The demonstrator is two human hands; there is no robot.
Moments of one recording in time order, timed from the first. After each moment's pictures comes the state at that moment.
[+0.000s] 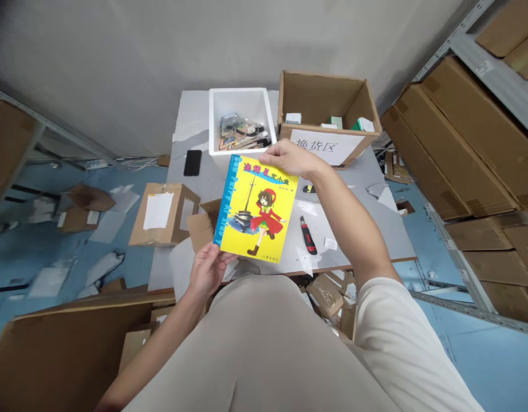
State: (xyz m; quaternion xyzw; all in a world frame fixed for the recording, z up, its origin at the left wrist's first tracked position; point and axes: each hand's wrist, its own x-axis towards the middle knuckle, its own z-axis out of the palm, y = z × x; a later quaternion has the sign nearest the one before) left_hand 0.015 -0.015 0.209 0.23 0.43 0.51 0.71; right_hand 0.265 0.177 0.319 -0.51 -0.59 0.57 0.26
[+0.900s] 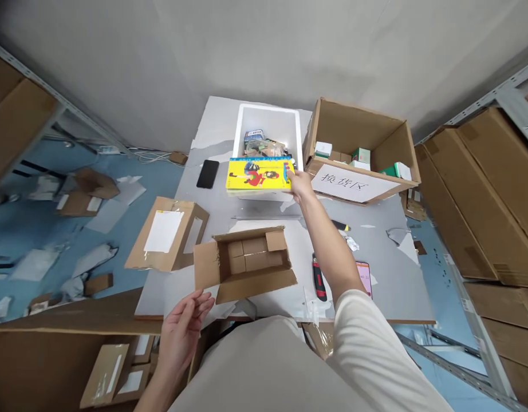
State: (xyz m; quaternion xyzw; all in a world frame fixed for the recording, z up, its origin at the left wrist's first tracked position) left_hand -0.046 -0.015 0.177 0.08 0.58 0.55 0.60; right_hand 0.204 0.328 0.201 -0.65 -0.32 0.54 0.42
